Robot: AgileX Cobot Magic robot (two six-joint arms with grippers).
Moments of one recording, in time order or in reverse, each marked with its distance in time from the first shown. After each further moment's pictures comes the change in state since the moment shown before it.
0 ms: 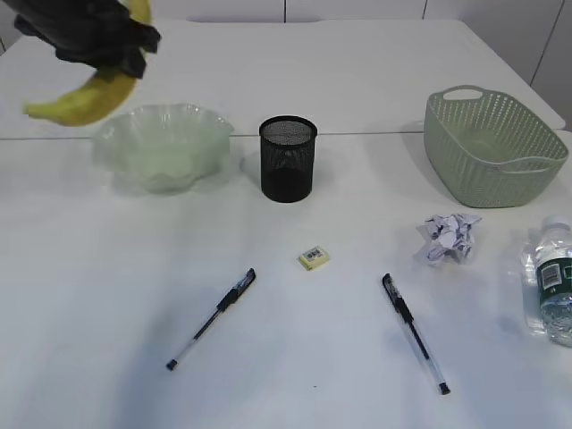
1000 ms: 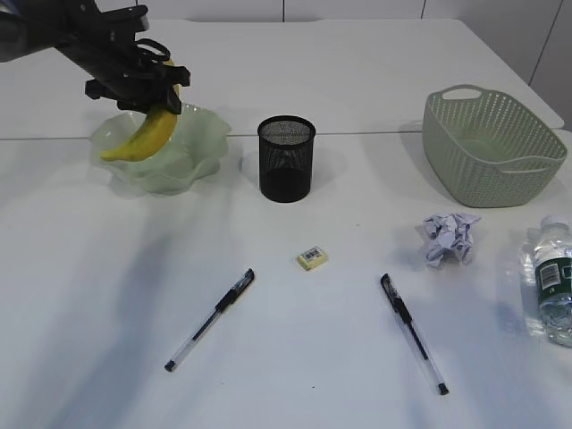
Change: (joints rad) left arm 0.139 0.552 -0.552 -0.307 0.039 0.066; right arm 0.000 0.096 0.000 0.000 -0.064 -0.021
